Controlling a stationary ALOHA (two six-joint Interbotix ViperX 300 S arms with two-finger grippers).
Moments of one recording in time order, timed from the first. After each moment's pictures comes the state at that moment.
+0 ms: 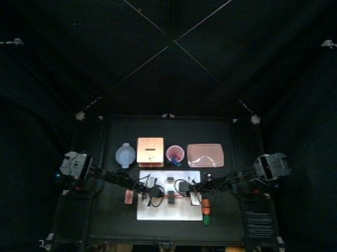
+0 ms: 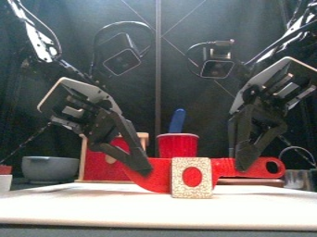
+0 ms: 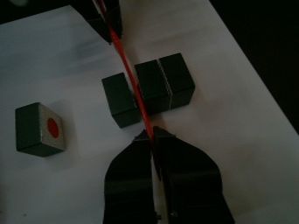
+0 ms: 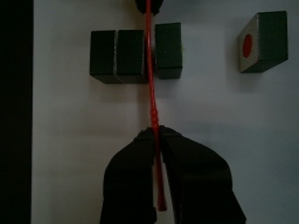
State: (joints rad) left arm -0.19 0.27 0.76 0.15 -0.37 0.00; right arm 0.14 0.01 0.82 -0.16 0.06 0.35
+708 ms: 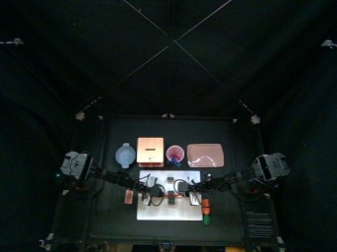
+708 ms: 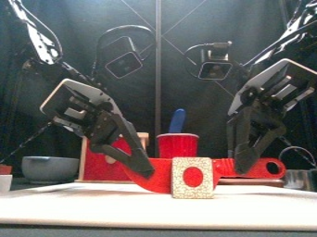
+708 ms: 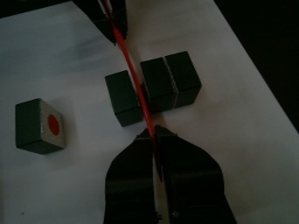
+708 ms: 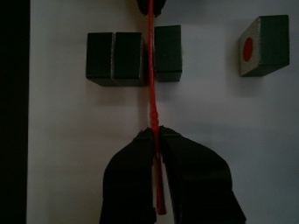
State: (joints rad) left arm -0.13 0.22 0.77 0.17 -0.32 0.00; right arm 0.11 0.02 0.80 -0.21 0.06 0.34
